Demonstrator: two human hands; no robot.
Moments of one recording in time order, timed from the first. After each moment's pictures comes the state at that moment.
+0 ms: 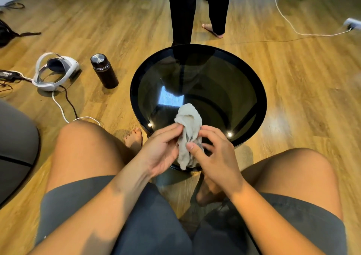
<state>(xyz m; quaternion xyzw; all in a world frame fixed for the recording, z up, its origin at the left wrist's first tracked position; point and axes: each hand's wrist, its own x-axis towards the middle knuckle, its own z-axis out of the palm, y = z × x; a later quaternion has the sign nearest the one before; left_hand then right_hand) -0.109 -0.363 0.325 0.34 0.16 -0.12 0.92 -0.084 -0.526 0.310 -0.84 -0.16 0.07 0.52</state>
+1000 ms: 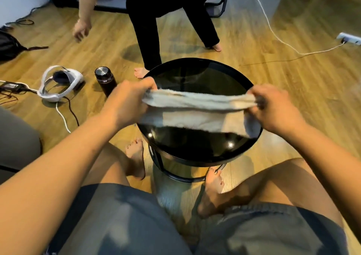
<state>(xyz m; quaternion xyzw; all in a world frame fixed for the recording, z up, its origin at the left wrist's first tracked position) -0.047 -0.258 0.391 0.96 -0.05 0.16 0.21 0.054 -0.598 0.396 -0.93 -0.29 -0.08 0.21</state>
